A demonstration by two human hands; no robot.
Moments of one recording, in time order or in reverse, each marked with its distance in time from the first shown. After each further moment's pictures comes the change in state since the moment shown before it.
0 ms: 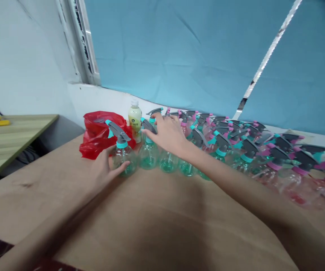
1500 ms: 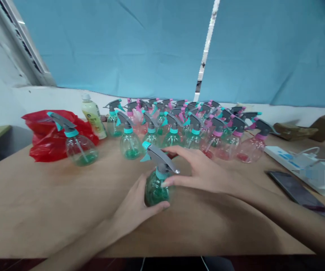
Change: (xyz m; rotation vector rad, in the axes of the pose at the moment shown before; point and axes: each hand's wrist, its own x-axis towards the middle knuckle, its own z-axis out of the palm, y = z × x) left_hand -0.098 0.208 0.067 -0.307 -0.574 0.208; right_hand -0.208 0.072 -0.130 0.529 -0.295 0.130
